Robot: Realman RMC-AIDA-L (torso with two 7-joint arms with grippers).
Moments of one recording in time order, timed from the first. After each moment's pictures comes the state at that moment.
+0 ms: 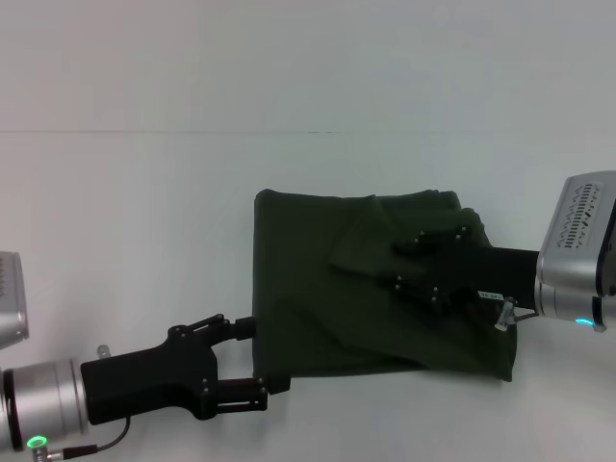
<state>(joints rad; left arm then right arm) -0.38 -2.10 0.91 0.48 1.75 1.50 -1.24 0.60 2.10 -0.97 -0.49 -1.81 -1.10 1.00</state>
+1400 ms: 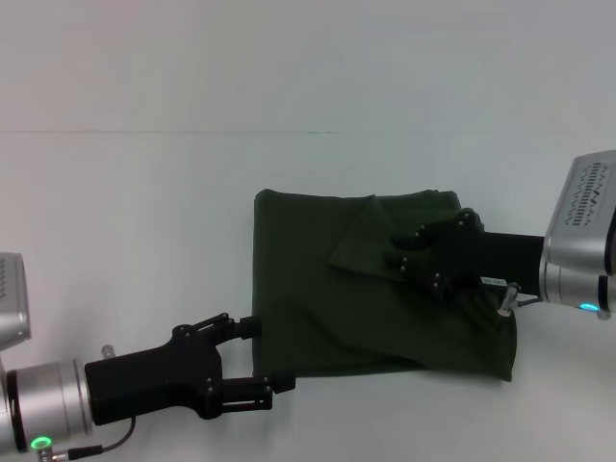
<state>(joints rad) -0.38 -2.11 0.90 0.48 1.75 1.51 -1.24 0.57 2.09 -1.08 -0.59 -1.75 -1.09 1.12</state>
